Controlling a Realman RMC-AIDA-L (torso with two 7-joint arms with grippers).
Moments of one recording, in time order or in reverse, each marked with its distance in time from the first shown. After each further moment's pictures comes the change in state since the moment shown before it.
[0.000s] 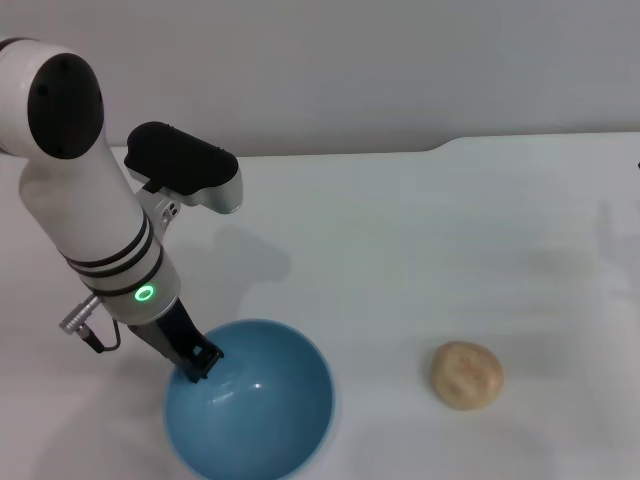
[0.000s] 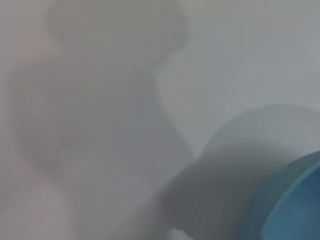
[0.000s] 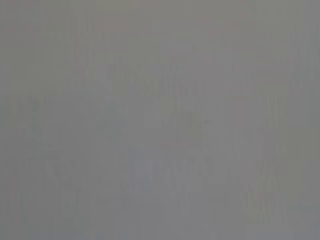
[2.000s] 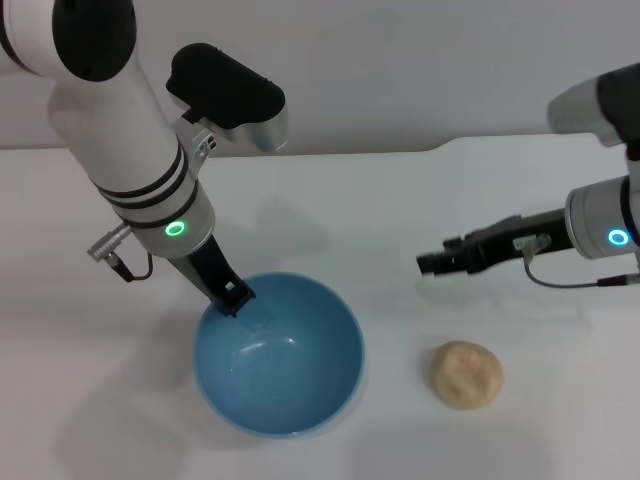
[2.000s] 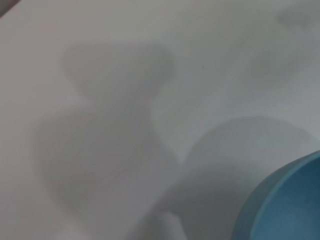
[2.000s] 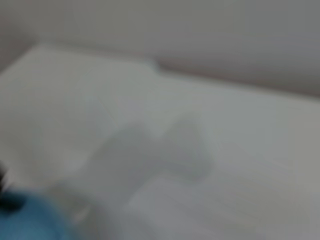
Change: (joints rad) left arm -0.105 0.008 -0.026 -0.062 0.009 -0.024 0.065; right arm 0.133 -0.020 -0.398 -0.894 -1.668 0.053 1.927
